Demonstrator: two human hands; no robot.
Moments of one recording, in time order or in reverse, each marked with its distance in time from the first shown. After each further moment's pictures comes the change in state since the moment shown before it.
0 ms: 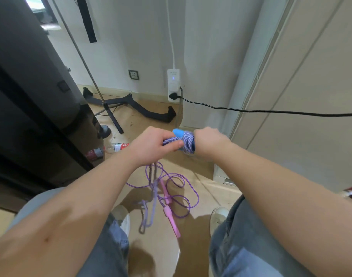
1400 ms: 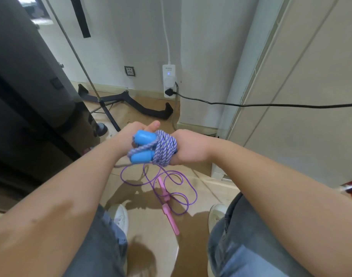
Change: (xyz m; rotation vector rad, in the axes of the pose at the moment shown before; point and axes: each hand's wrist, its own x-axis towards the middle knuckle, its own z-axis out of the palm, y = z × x) left_hand 0.009 -0.028 -0.017 -0.321 -0.023 -0.467; right_hand -0.017 -0.030 -0.013 0.486 -0.146 -0.465
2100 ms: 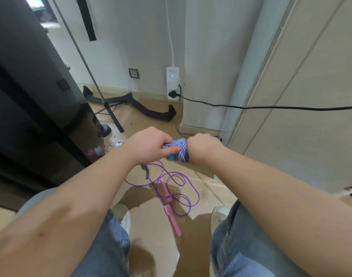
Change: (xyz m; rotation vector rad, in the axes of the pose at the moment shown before) left_hand -0.019 0.014 0.016 0.733 -0.014 0.475; right_hand 0.005 0.018 0.012 -0.563 0.017 0.430
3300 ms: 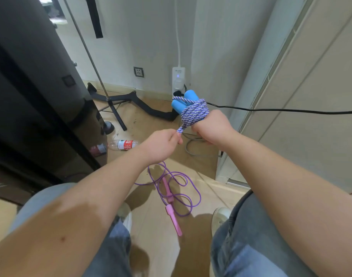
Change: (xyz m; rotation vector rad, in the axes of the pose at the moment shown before) left_hand 0.001 0.013 0.009 -0.468 -0.003 -0.310; right_hand 0.010 0.008 -0.035 1.056 0.286 0.256
